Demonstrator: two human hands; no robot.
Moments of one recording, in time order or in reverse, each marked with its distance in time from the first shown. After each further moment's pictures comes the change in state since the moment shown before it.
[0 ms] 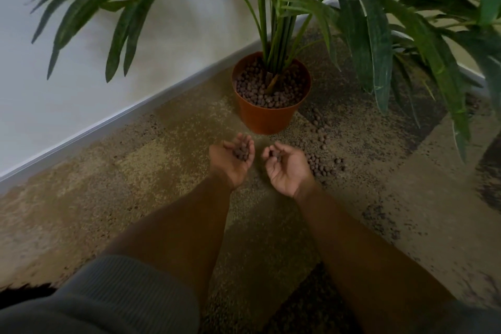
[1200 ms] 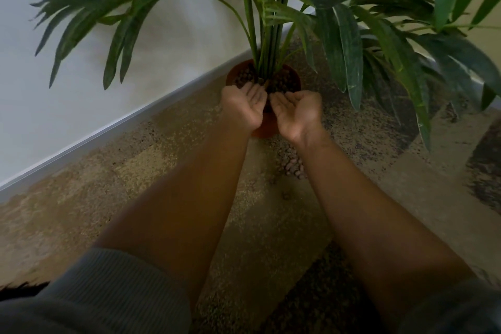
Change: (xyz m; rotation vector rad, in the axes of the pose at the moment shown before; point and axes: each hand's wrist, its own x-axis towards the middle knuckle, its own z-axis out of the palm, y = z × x) left_hand -0.033 0.023 0.127 -0.019 -0.146 0.137; right_hand -0.018 -0.072 0.089 0.094 -0.030 -0.393
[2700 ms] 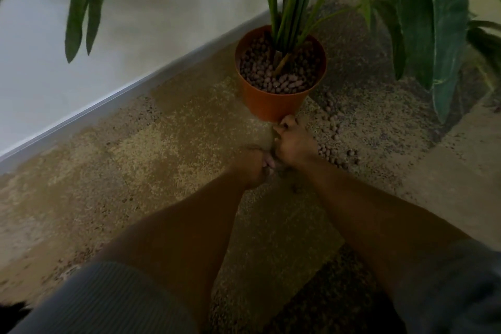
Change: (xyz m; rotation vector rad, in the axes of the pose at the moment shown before) left_hand 0.041 -0.054 -0.165 2.041 -0.324 0.163; right_hand 0.063 0.057 -0.115 -2.486 -0.257 -0.342
